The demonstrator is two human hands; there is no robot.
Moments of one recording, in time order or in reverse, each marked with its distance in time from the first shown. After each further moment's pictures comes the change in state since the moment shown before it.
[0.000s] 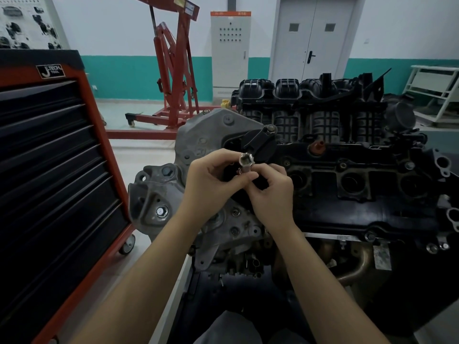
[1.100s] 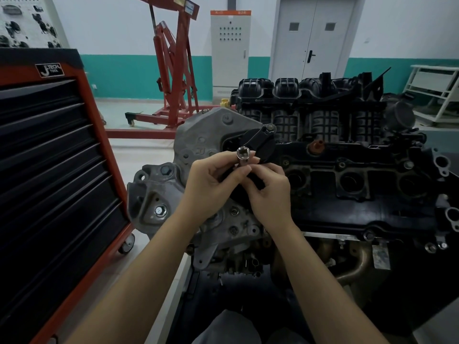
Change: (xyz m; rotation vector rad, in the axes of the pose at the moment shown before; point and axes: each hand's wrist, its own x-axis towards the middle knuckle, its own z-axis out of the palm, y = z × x) left_hand 0.000 0.000 0.000 -0.044 -0.038 -0.024; right_hand 0.000 0.000 0.001 -0.034 -0.007 -0.055
